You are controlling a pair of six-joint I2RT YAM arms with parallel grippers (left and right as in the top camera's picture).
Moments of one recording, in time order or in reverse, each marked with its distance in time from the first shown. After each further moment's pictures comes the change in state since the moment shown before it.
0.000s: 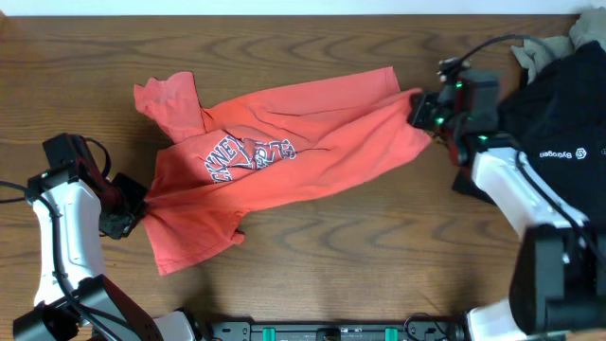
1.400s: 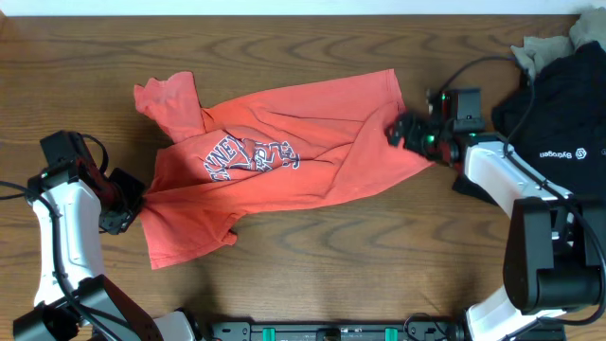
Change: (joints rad) left arm 0.000 -0.001 0.000 0.054 0.000 0.000; right arm -0.016 0.091 0.006 -0.298 -0.017 0.043
